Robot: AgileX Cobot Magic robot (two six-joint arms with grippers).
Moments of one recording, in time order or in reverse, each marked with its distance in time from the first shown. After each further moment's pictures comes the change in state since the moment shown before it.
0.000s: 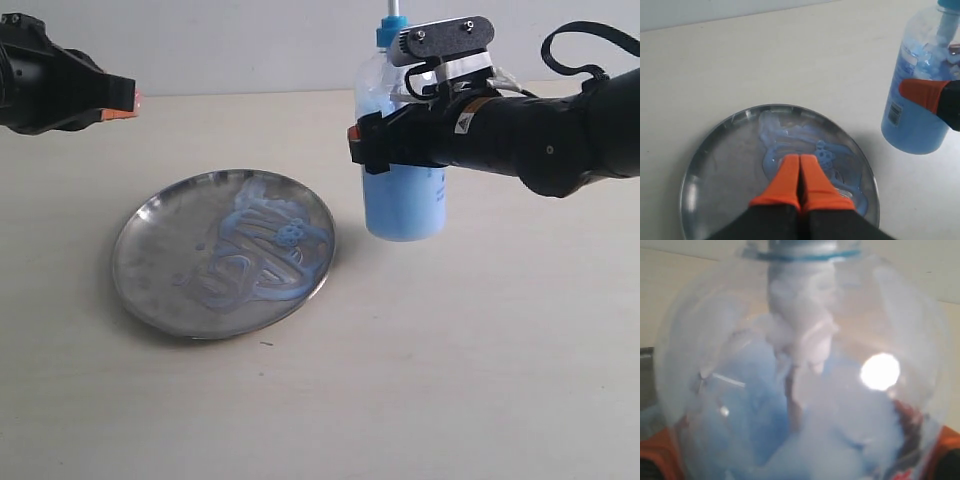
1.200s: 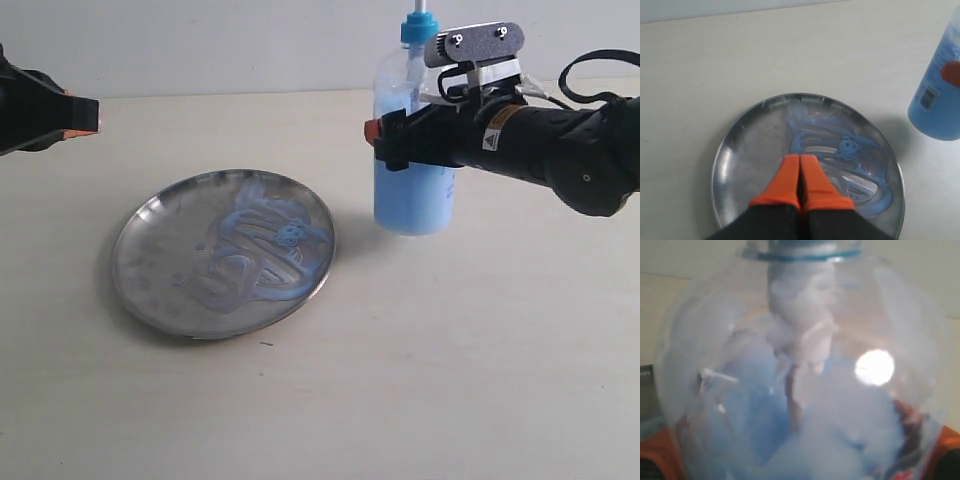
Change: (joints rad) left arm 0.061 -0.061 0.085 0.013 -0.033 0.000; right arm -0.106 0.045 0.052 -0.331 -0.189 0.284
